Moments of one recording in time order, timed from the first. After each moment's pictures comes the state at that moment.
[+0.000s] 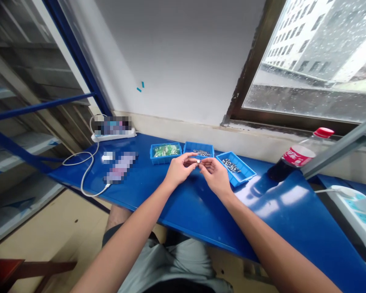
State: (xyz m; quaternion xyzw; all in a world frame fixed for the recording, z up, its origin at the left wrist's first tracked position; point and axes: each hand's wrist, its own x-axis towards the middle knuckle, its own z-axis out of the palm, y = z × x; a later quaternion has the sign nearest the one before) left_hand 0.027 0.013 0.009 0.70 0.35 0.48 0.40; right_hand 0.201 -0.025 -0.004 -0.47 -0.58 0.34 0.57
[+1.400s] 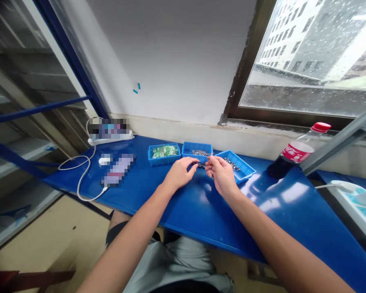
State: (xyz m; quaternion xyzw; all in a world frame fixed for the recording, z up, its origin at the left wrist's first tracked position) left_hand 0.025 0.013 0.011 0.83 0.36 0.38 0.18; right_hand 0.210 -0.019 0.002 -0.44 -0.40 0.48 0.65
